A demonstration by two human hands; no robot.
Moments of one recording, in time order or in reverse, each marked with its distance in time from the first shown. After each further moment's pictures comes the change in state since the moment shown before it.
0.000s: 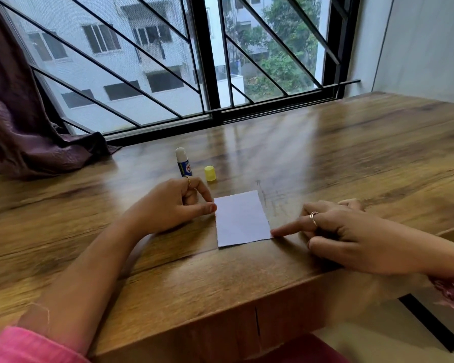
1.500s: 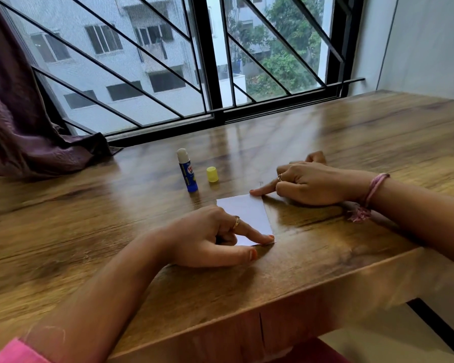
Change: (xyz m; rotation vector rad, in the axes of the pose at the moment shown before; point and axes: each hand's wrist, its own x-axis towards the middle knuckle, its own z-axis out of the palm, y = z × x) left_hand -0.013 0.043 0.021 -0.052 -0.448 0.192; right_hand 0.095 0.040 -0.023 -0.309 0.018 0.004
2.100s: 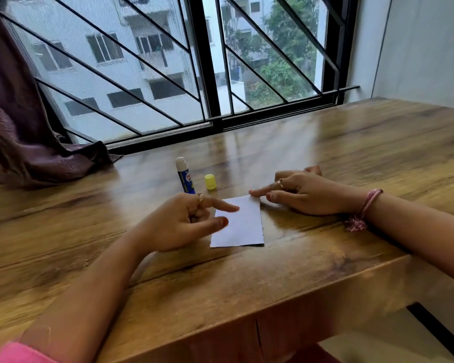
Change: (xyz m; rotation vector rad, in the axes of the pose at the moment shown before) left_hand -0.006 -0.032 -0.015 -0.050 0.340 -0.037; right_hand -0.005 0.008 0.012 0.198 0.111 0.012
